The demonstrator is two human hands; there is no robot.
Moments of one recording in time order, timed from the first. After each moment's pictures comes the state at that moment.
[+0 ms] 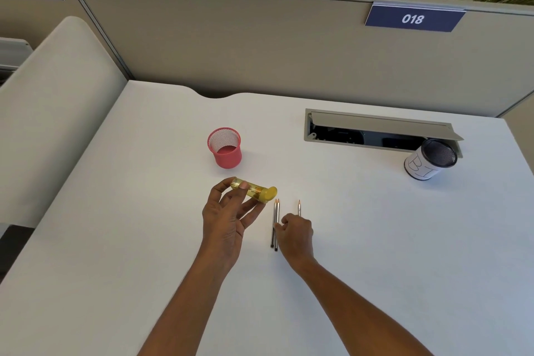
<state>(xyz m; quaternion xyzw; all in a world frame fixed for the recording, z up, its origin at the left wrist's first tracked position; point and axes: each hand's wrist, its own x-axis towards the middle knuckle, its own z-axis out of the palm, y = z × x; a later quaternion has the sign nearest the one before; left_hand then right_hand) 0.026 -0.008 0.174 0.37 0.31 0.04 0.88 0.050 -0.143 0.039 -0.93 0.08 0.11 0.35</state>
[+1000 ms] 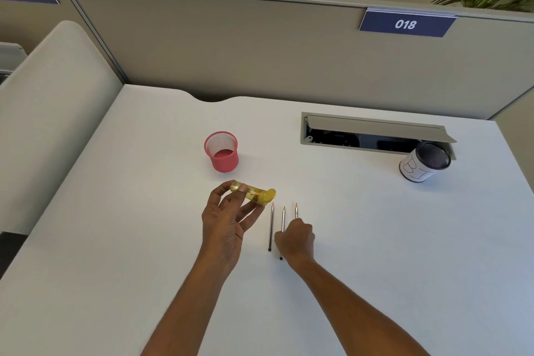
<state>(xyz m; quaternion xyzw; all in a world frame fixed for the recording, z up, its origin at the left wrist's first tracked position) 0.028 -0.010 0.177 0.36 0.31 0.04 0.88 0.053 -0.144 0.059 -0.91 0.18 0.20 0.31</state>
